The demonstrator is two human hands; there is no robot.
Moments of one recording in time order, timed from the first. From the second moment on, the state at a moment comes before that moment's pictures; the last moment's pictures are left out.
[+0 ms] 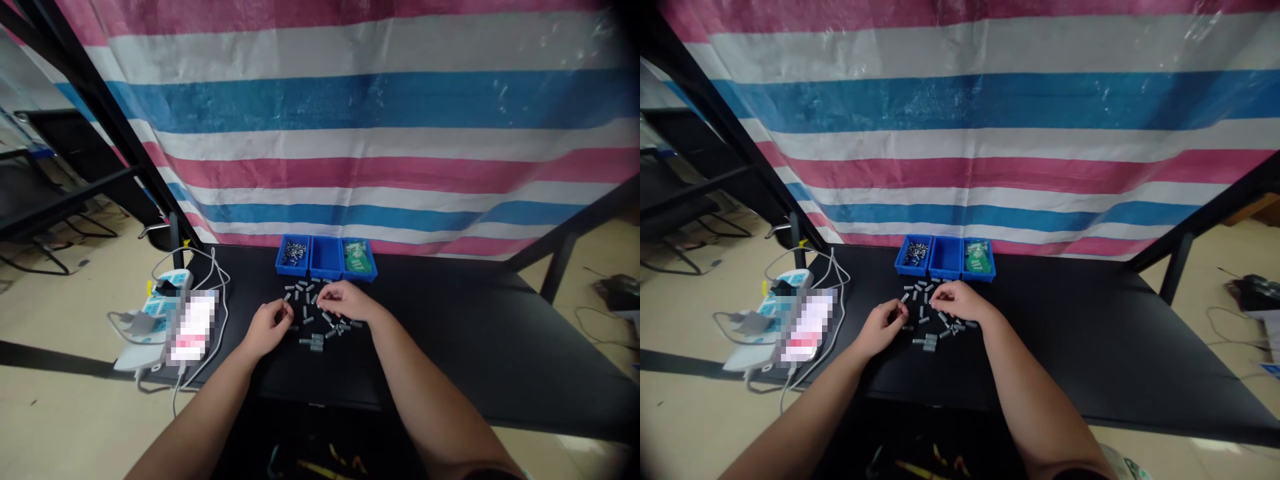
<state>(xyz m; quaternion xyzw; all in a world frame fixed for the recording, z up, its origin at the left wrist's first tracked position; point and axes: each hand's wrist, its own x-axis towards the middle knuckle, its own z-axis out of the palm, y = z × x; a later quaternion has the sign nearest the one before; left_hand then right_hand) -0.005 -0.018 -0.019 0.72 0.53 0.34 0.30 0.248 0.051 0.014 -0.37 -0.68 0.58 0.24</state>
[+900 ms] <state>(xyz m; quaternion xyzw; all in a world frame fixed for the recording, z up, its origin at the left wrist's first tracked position) -0.005 -0.017 -0.019 0.73 0.53 0.32 0.29 0.280 0.047 0.036 -0.48 -0.78 0.40 0.01</state>
